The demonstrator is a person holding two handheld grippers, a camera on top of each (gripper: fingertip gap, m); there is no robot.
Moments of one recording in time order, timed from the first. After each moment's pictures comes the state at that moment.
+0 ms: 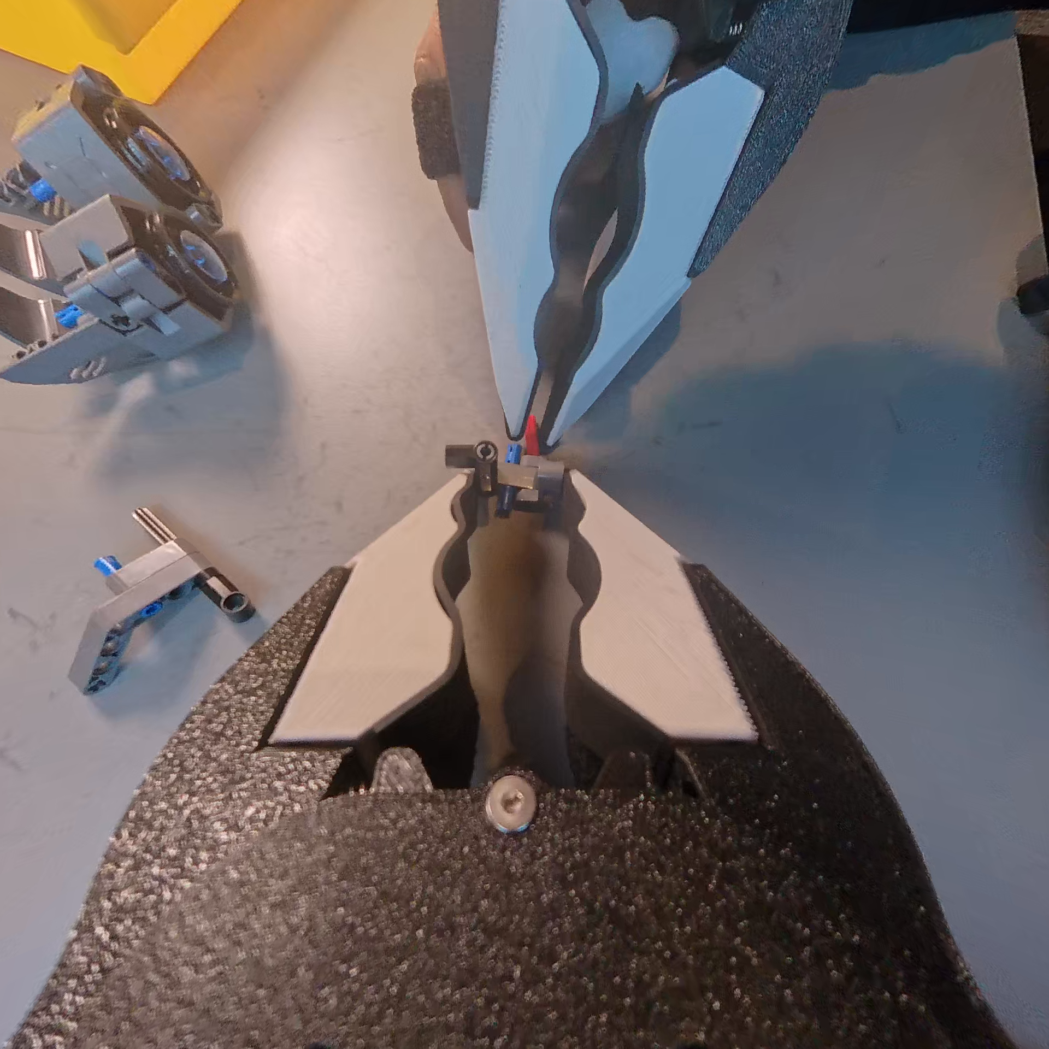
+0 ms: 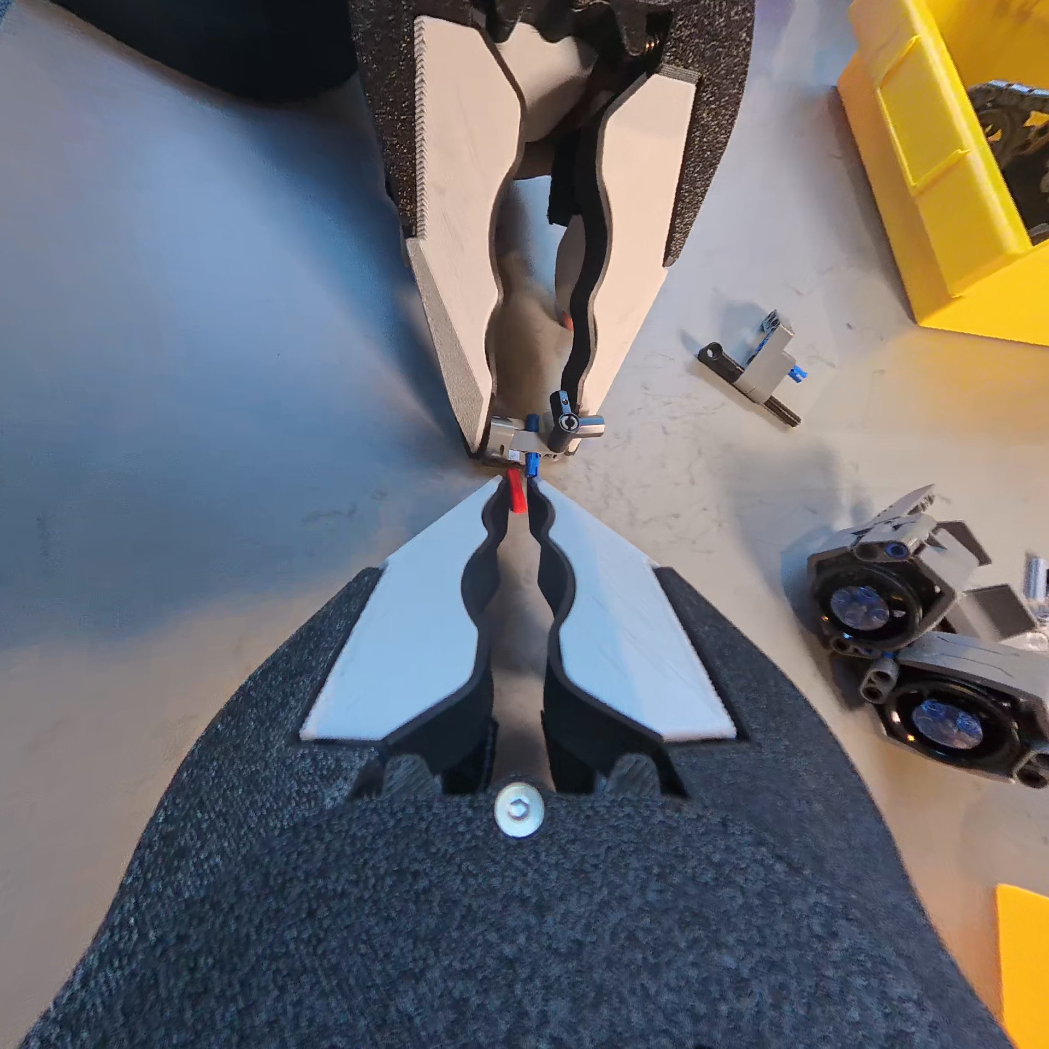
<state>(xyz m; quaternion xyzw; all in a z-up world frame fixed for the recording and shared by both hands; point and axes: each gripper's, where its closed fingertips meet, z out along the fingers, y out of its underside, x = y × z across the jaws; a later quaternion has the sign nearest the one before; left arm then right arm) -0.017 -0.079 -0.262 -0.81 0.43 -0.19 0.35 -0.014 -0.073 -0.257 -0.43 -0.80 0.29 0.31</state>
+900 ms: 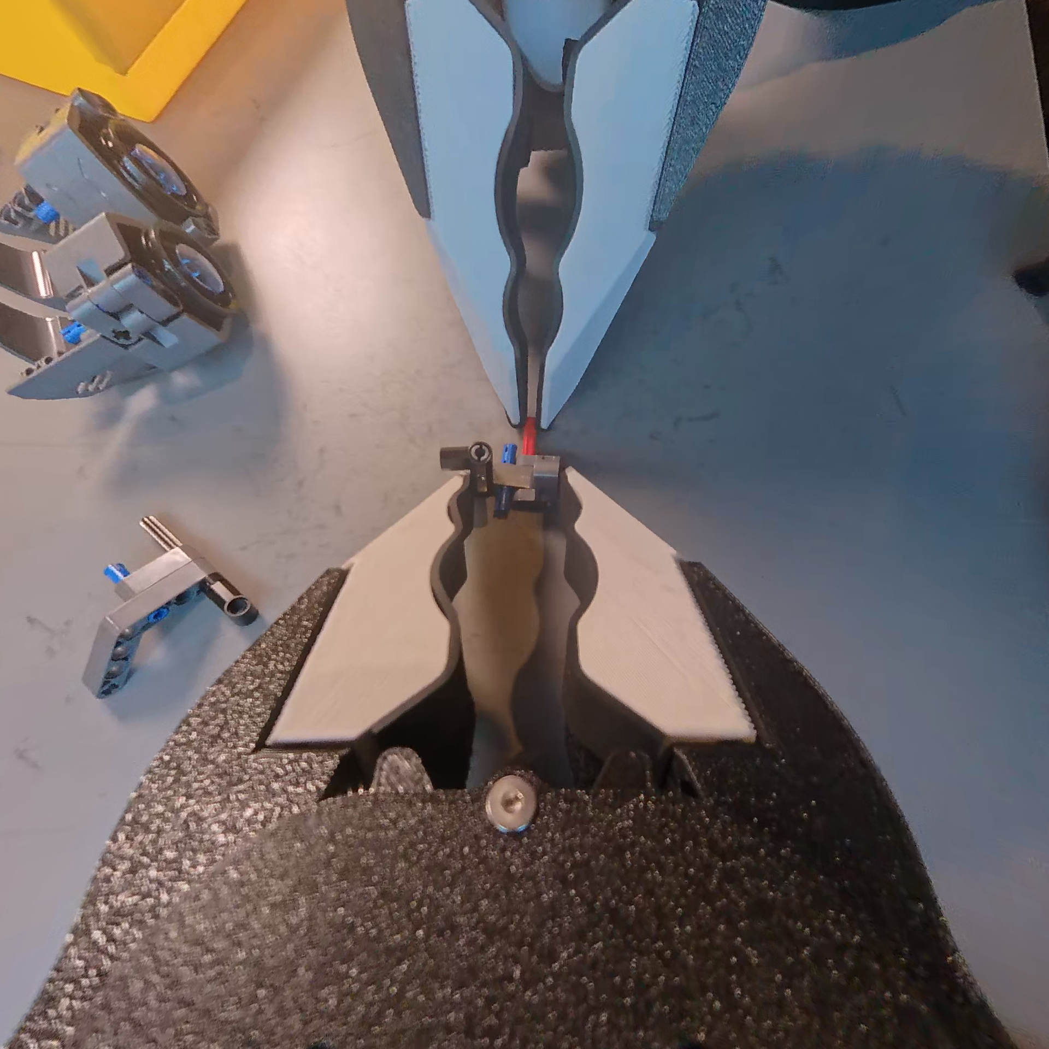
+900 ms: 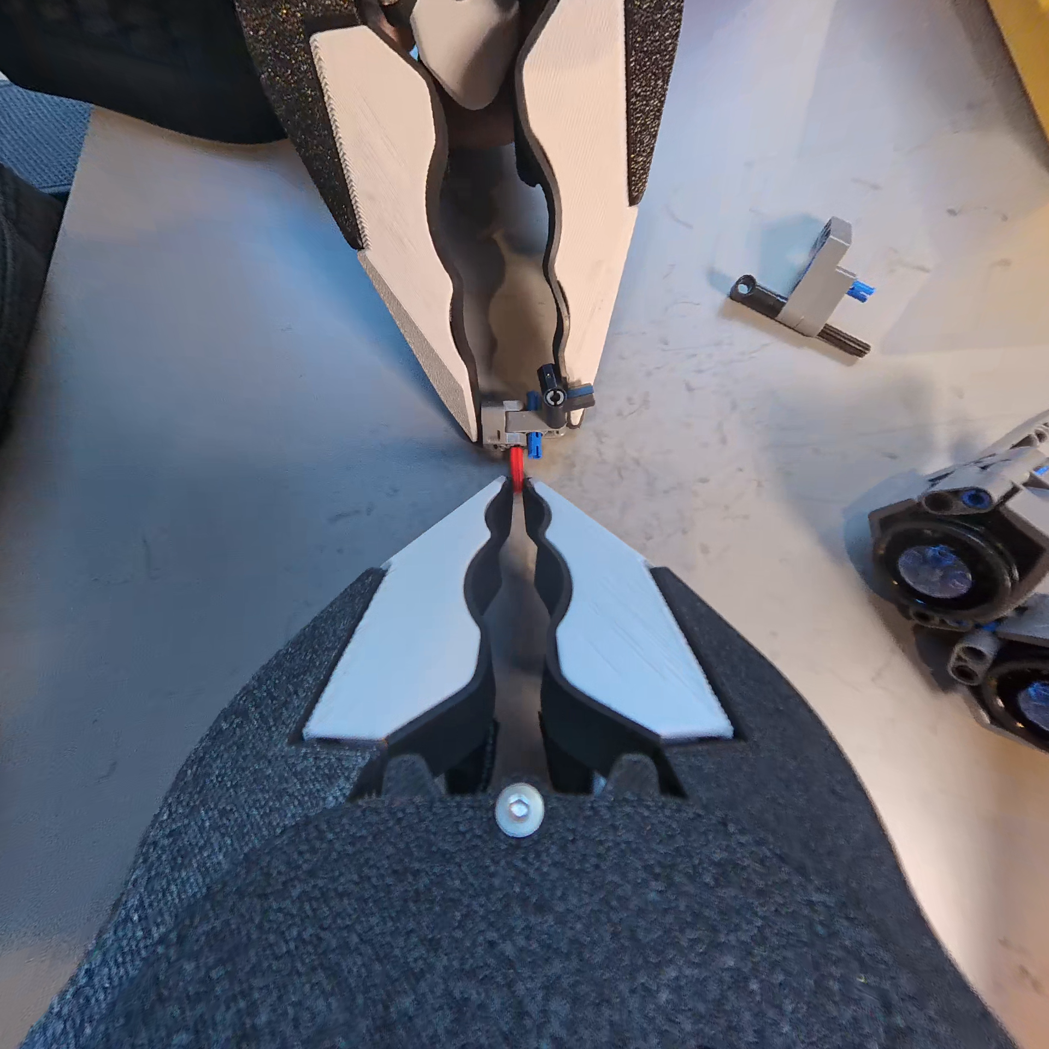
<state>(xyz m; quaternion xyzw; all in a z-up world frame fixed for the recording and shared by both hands) -0.017 -0.082 -0.262 -0.80 0.45 -0.17 0.36 -0.008 -0.072 -0.260 -0.49 -0.78 0.33 0.21</state>
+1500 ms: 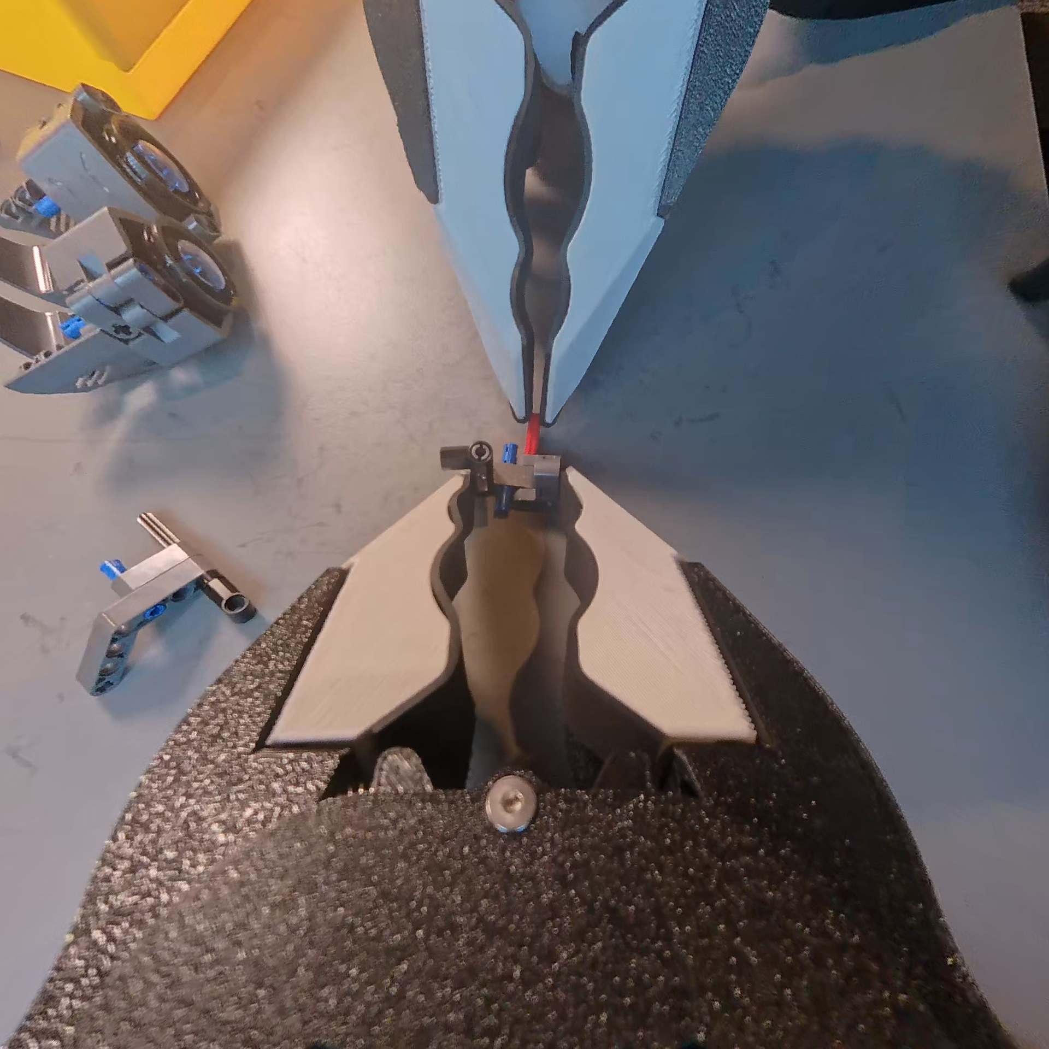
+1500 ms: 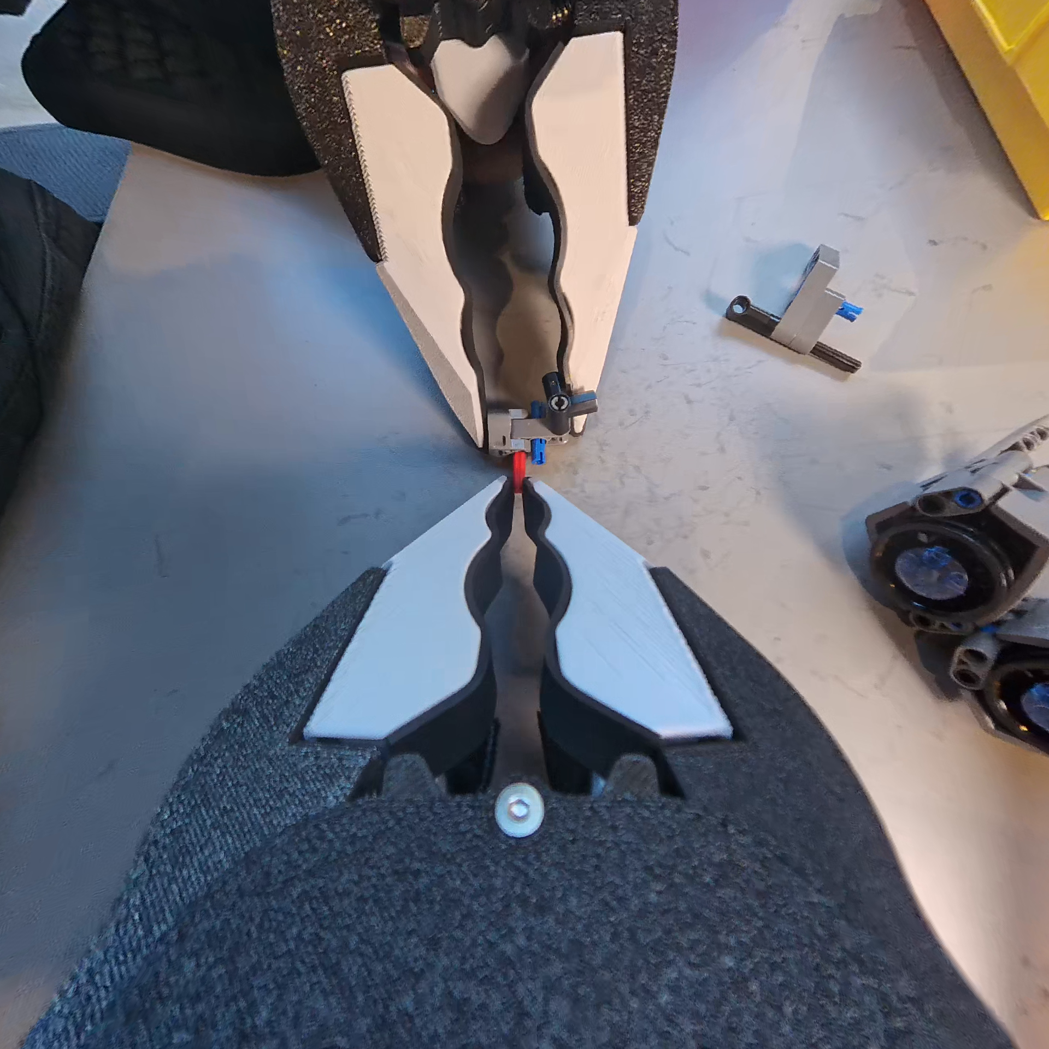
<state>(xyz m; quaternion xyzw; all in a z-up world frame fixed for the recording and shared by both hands) -0.017 -0.081 -0.262 -0.80 0.44 -0.18 0.36 -0.008 -0.073 -0.255 -0.48 -0.77 0.36 0.22</state>
